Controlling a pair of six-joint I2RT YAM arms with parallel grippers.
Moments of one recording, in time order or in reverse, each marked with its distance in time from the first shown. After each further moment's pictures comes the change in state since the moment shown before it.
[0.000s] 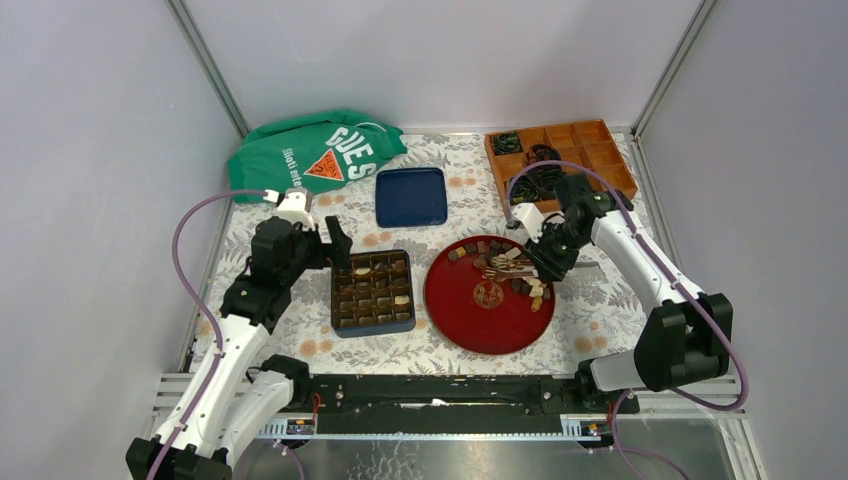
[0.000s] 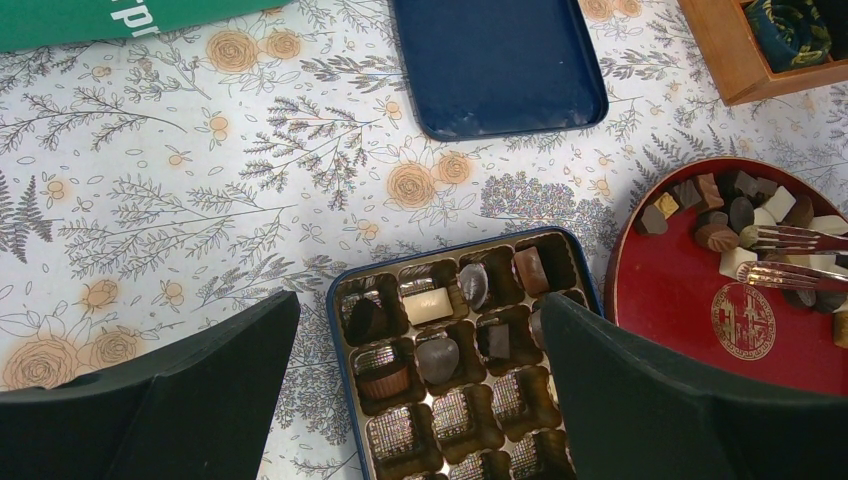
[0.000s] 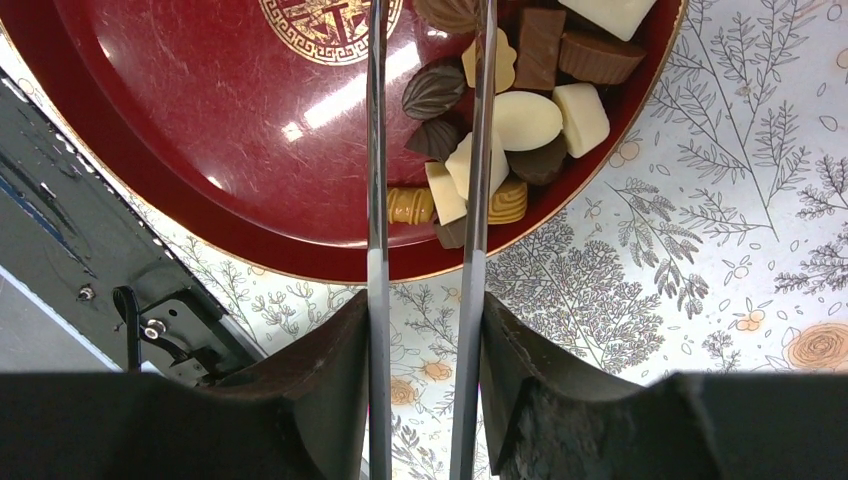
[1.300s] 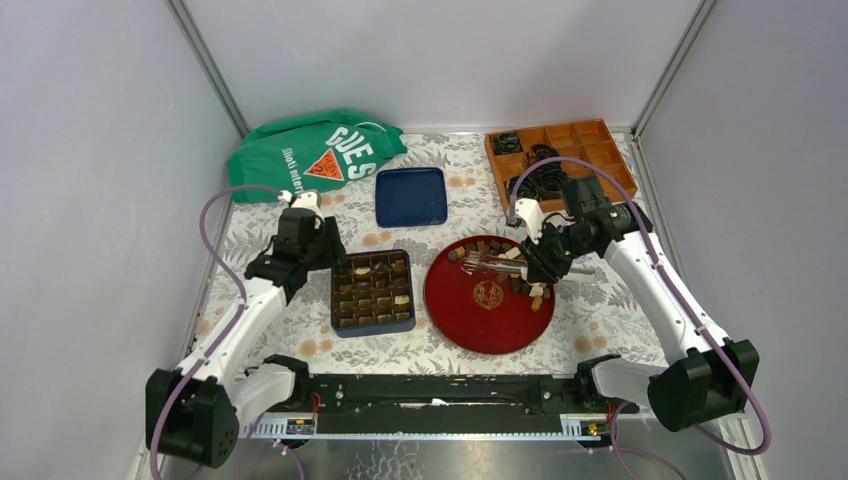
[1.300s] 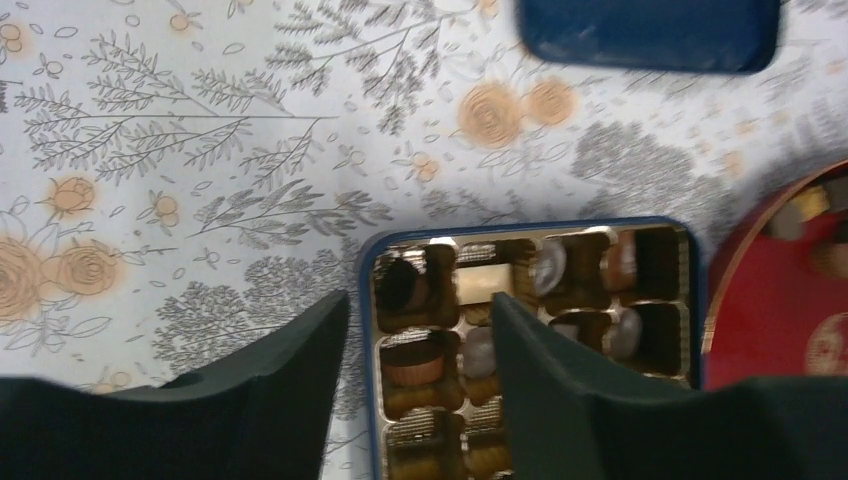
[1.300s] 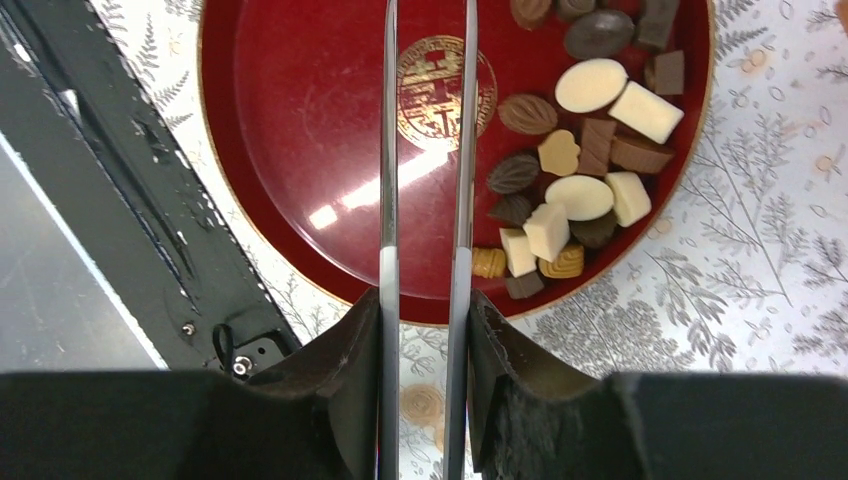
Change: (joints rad) left arm 0.016 0.245 0.000 -0.001 -0.078 -0.096; right arm 0.061 -0.170 0.018 -0.017 -0.150 0.095
